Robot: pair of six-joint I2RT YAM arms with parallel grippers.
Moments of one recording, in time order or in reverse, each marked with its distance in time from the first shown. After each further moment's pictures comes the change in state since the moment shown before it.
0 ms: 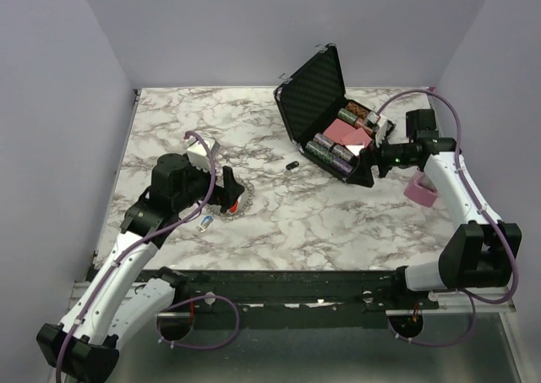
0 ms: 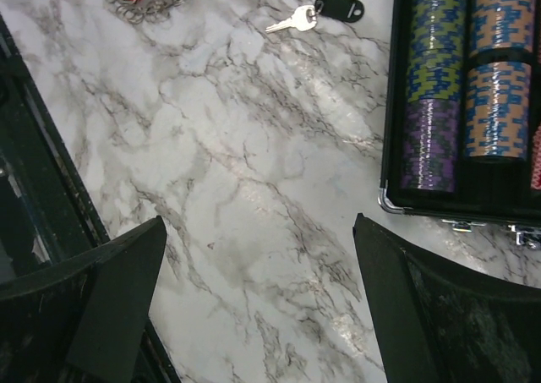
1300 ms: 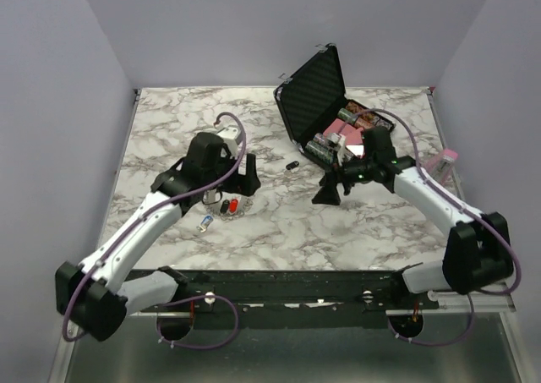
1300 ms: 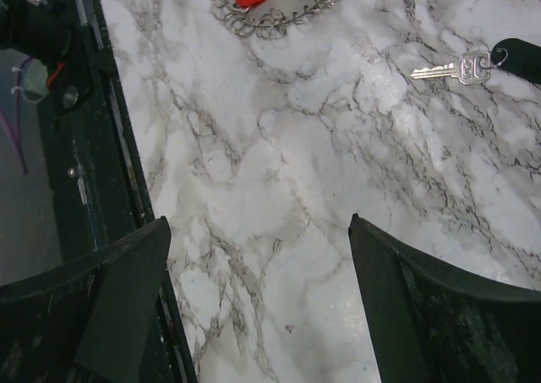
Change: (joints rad) left arm -0.116 0.420 0.209 -0.072 -0.068 -0.109; right arm 0.280 -0.049 -0.253 0.370 -0.091 0.250
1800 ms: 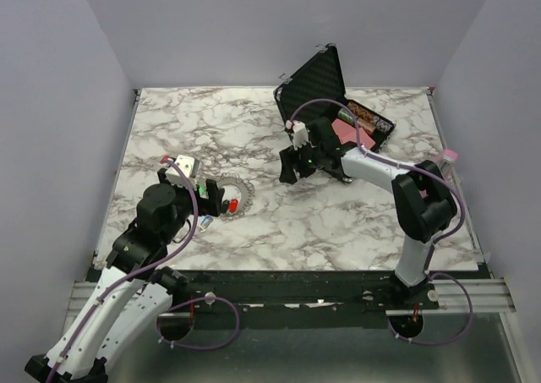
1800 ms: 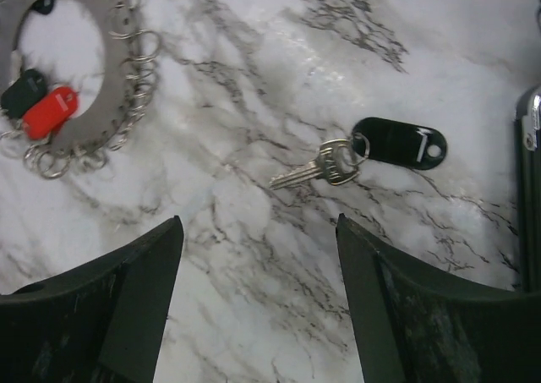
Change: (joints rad) left arm 0.017 -0.666 -0.337 0.055 -0.311 0.130; right arm 0.270 0.489 0.321 0.220 0.544 0.322
